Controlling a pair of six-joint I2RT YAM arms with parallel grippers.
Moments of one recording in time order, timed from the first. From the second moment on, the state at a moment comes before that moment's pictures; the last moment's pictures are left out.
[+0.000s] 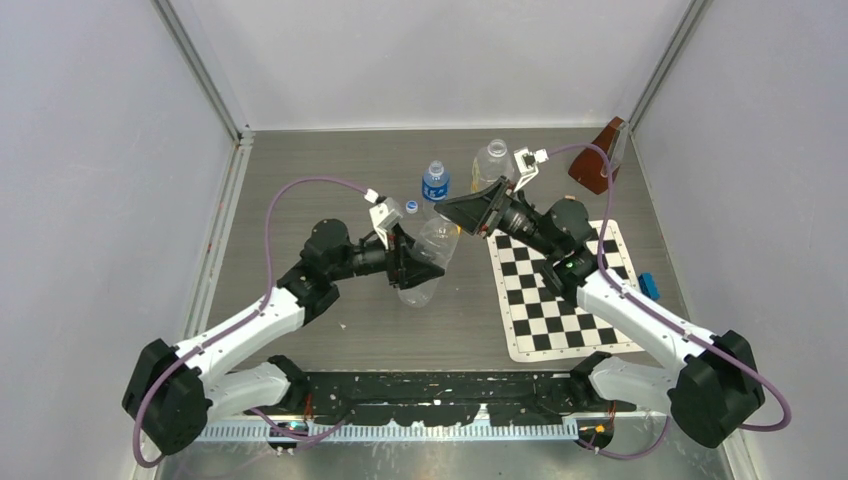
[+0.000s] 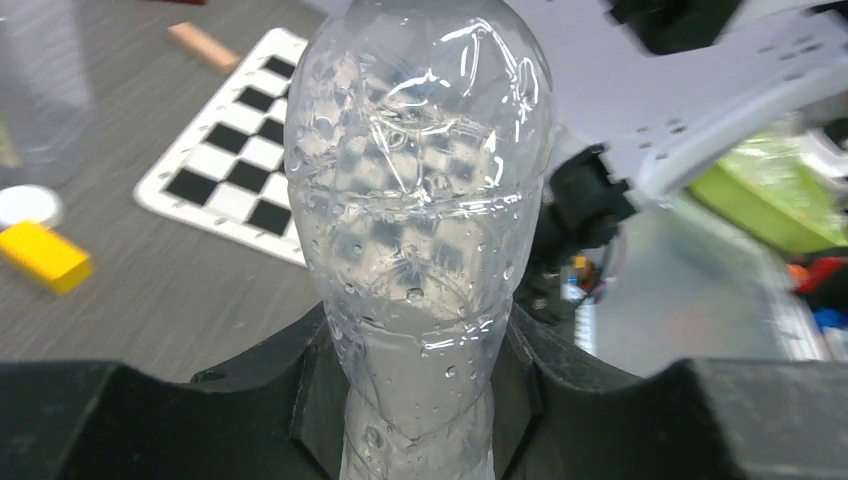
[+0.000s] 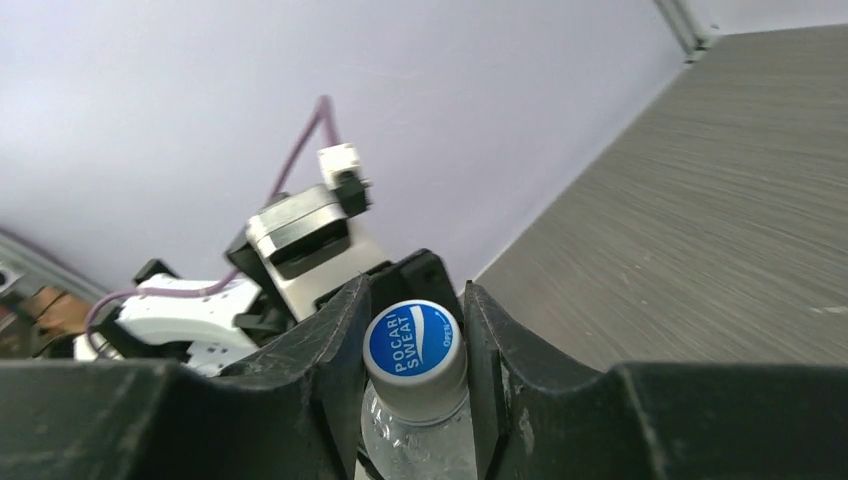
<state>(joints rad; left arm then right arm) -0.68 1.06 0.65 0.33 0.62 -0.33 0.57 1.11 0.74 0.62 -0.45 0.90</state>
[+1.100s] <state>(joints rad) -0.63 1.08 0.67 0.43 0.87 -0.44 0.49 1.14 0.74 0.93 -0.68 1.16</state>
